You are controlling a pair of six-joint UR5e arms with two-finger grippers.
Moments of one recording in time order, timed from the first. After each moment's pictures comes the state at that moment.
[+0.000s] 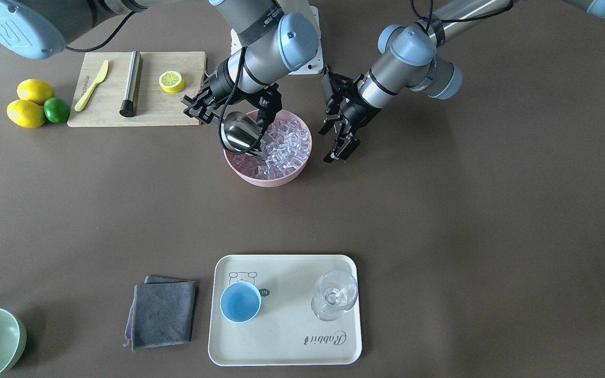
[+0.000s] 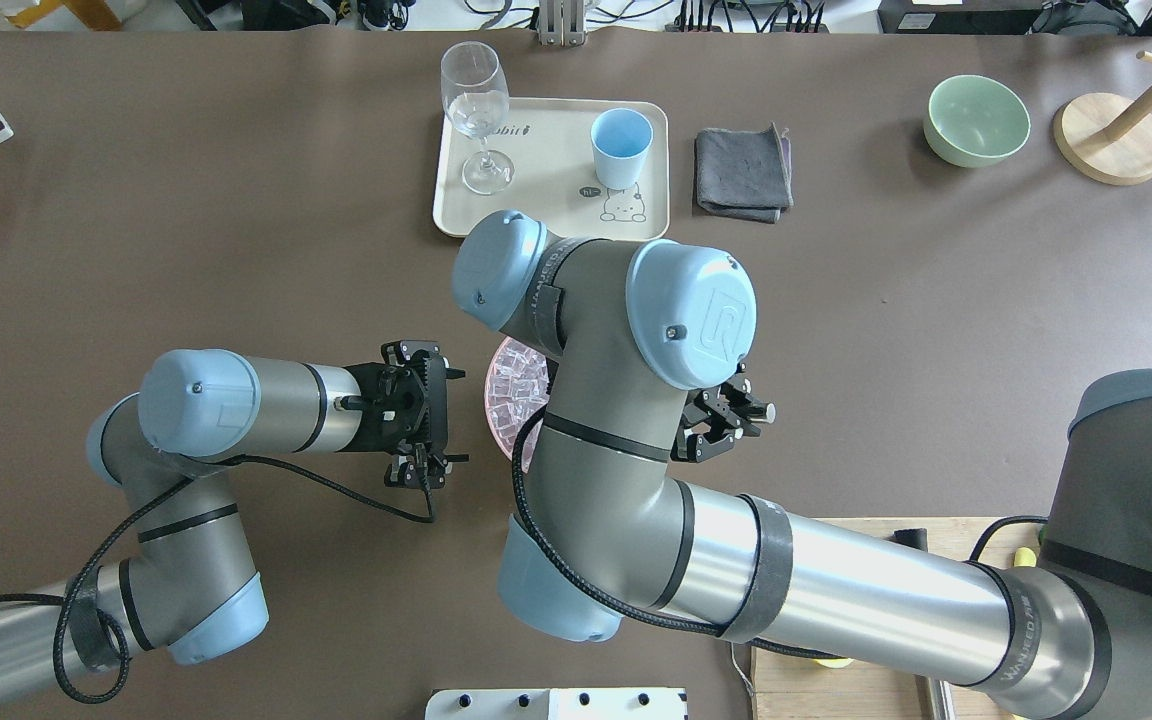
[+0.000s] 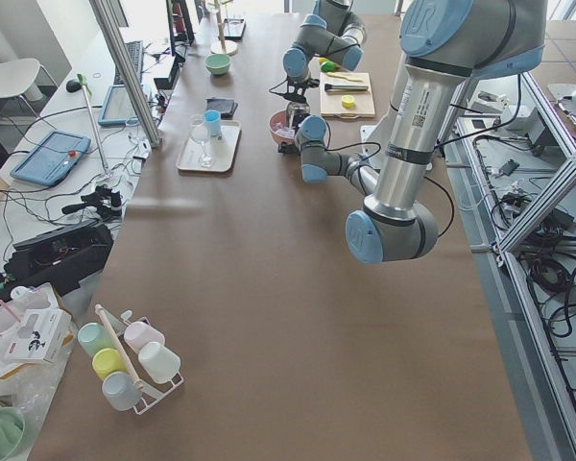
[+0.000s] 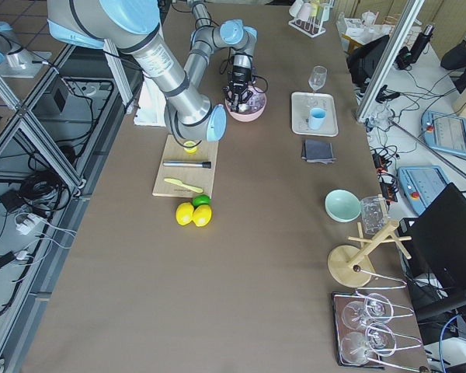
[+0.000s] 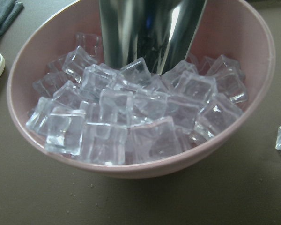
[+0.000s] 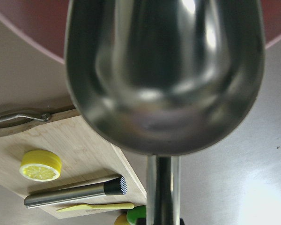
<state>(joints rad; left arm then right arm) -0.45 -1.96 -1.63 -2.47 -1.79 0.17 0.45 -0.60 1.61 -2.64 1.70 -0.23</state>
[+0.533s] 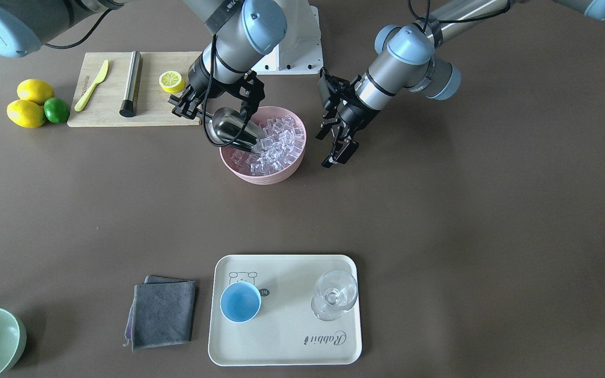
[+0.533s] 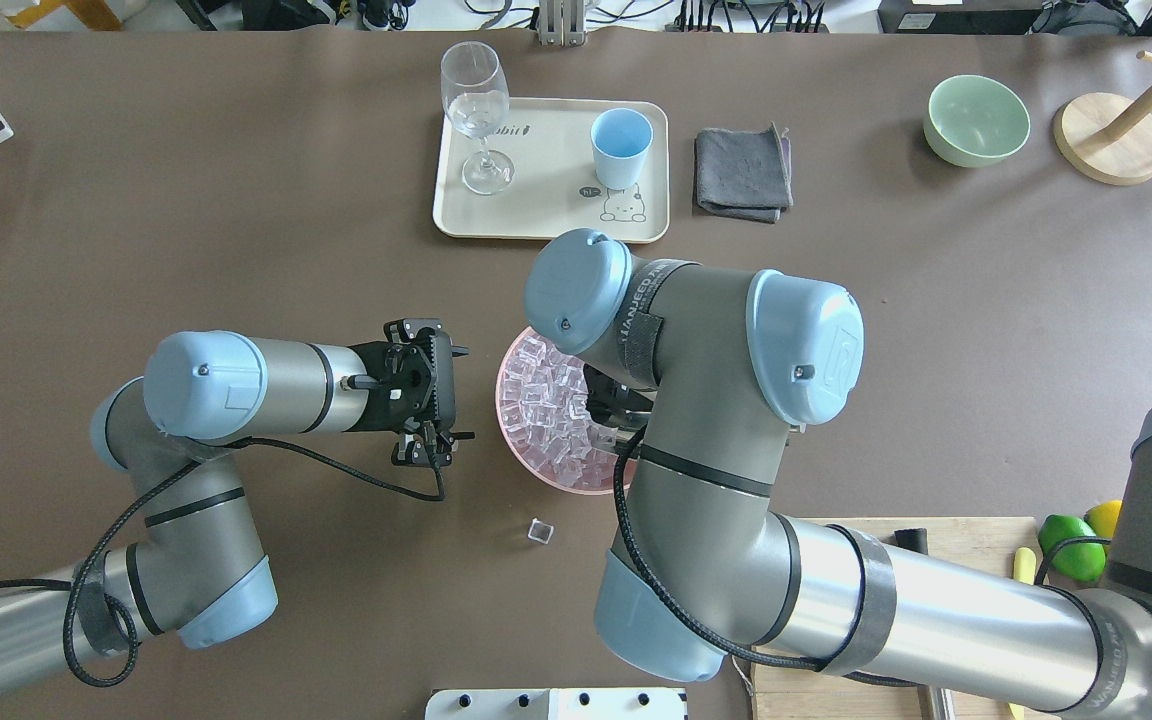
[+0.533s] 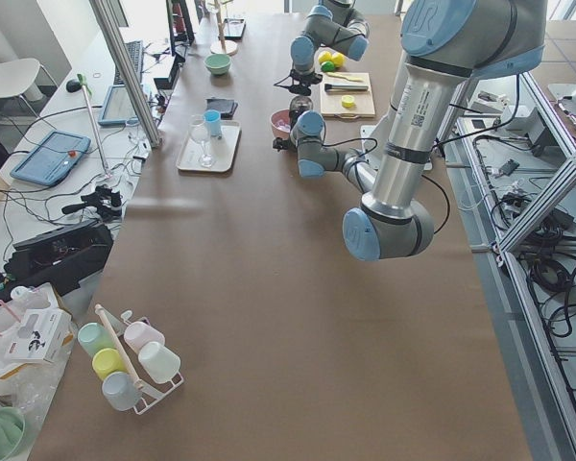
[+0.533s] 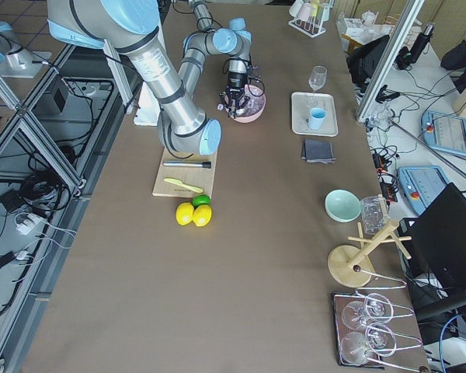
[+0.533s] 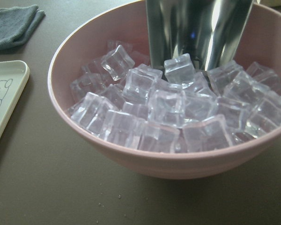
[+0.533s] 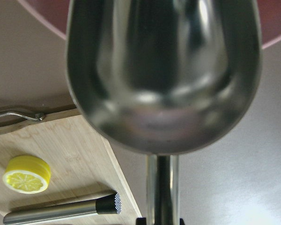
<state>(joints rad) -0.48 -1.98 -1.63 -2.45 -1.77 0.16 0.45 -0.73 1.79 -2.56 1.70 -0.25</state>
